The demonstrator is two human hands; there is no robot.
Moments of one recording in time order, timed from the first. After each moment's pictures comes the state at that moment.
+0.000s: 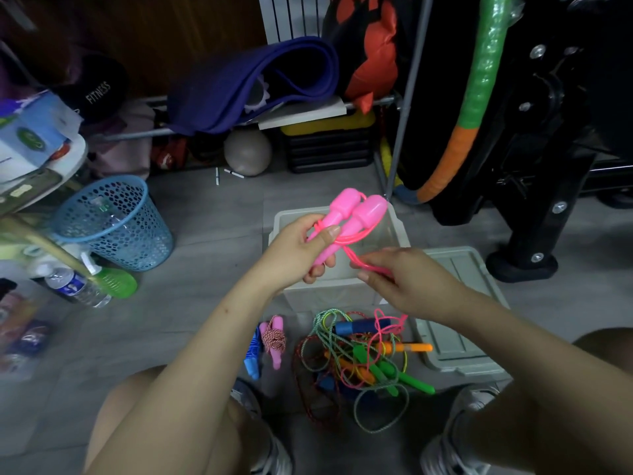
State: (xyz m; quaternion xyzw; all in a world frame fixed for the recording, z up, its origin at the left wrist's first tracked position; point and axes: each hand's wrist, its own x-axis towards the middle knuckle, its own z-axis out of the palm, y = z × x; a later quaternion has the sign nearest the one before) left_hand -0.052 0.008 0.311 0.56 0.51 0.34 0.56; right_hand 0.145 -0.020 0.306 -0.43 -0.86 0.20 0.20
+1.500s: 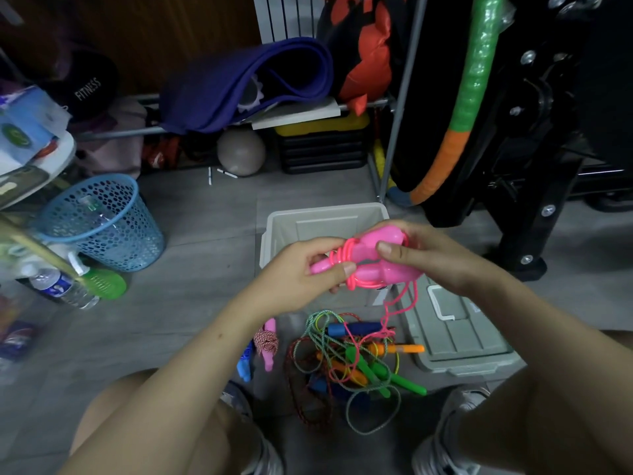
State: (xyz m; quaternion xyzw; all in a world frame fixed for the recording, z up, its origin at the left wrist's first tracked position) left_hand -0.045 -0.019 0.314 0.71 0.42 0.32 0.47; right_hand 0.173 0.000 0.330 -0.36 -0.66 0.59 0.29
